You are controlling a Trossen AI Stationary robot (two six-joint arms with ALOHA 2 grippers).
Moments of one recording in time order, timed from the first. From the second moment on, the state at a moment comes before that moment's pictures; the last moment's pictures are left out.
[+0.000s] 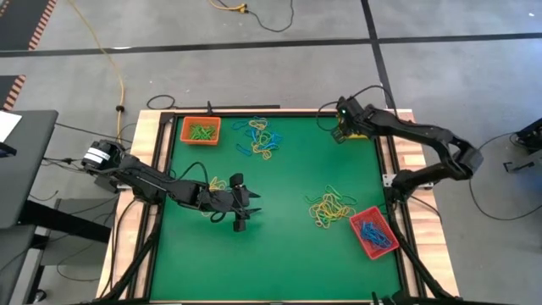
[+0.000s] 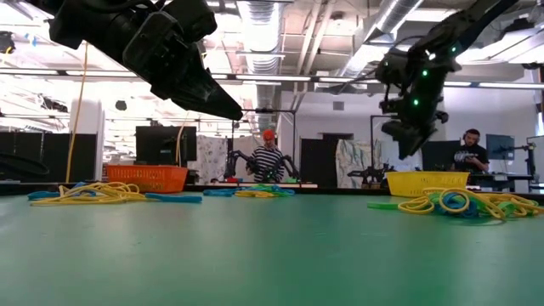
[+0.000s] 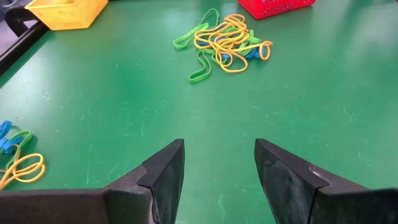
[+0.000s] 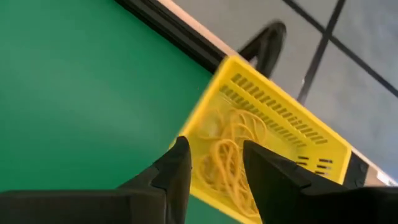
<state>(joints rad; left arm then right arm) -0.26 1.47 0.66 0.25 -0.36 -0.12 -0.75 1.31 0.83 -0.53 0.41 0.05</state>
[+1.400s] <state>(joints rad) -0.02 1.47 0.66 0.08 -0.42 -0.14 0.25 1.72 0.83 0.19 0.34 0.02</state>
